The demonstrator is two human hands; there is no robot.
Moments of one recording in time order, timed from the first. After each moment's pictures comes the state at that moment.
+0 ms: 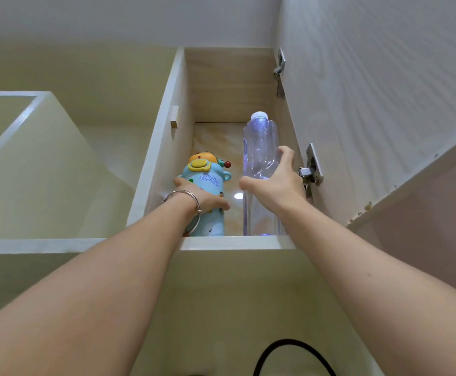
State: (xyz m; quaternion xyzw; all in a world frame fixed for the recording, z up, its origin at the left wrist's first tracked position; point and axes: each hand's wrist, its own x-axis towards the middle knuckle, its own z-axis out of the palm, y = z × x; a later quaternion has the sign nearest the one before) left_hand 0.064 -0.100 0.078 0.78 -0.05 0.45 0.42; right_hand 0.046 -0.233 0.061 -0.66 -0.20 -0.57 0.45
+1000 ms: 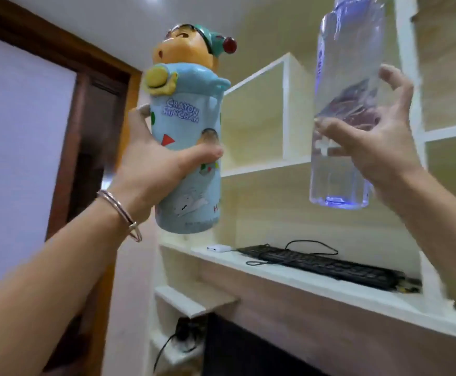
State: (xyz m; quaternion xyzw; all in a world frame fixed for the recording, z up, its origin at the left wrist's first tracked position) left_hand -0.304 0.128 -0.110 0.67 0.02 0.67 0.32; right_hand -0.123 -0.040 -0.079 -0.44 -0.53 -0.28 0.66
